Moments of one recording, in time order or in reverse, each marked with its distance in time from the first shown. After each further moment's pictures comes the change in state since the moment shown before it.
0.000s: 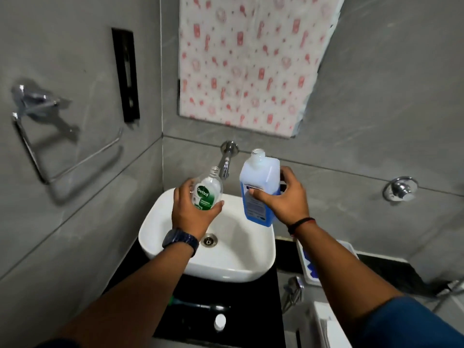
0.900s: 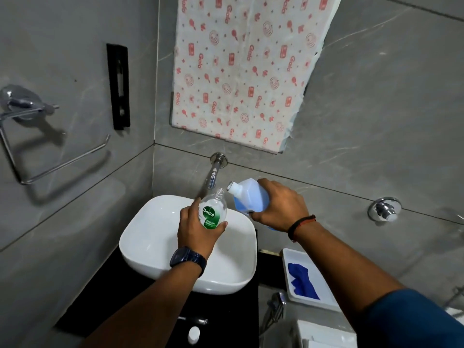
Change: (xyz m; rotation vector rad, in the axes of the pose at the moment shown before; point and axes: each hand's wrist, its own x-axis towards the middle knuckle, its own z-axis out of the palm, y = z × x) left_hand -0.041 0.025 0.051 0.175 -0.037 -0.114; right_hand 0.033 0.006 -0.050 -0.767 -0.304 -0.297
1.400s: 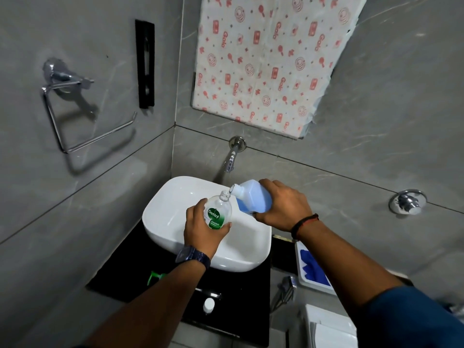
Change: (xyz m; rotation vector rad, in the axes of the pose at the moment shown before) left_hand -0.037 -0.034 -0.025 0.006 0.003 -0.056; right_hand -0.024 -0.027 0.029 -0.024 -0.079 -0.061
